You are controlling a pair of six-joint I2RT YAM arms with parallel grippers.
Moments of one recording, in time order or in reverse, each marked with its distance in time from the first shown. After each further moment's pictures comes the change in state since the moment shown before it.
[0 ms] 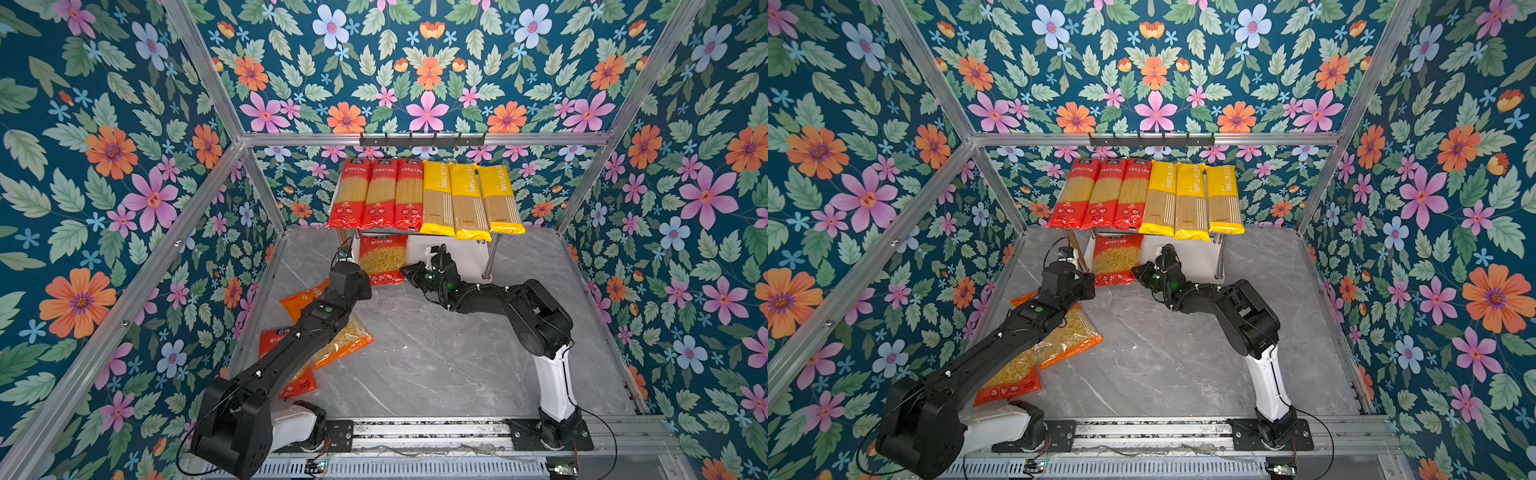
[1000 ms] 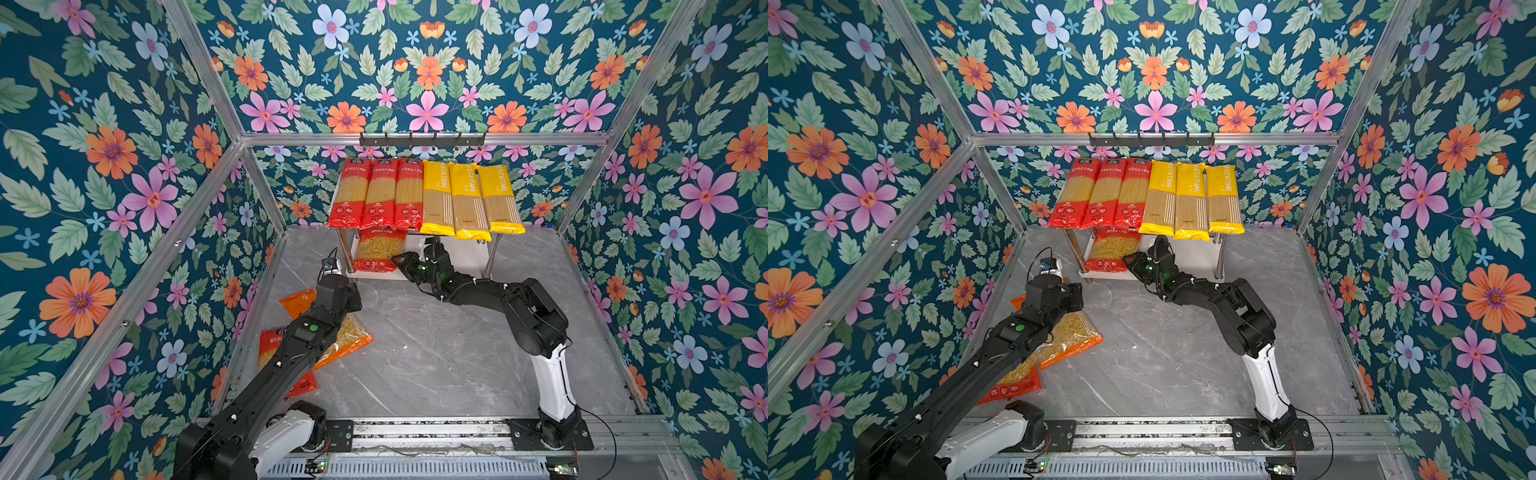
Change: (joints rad) left arm 0.005 -0.208 -0.085 -0.143 -0.029 -0.071; right arm 0.020 -0.021 0.092 -0.129 -0.005 -0.034
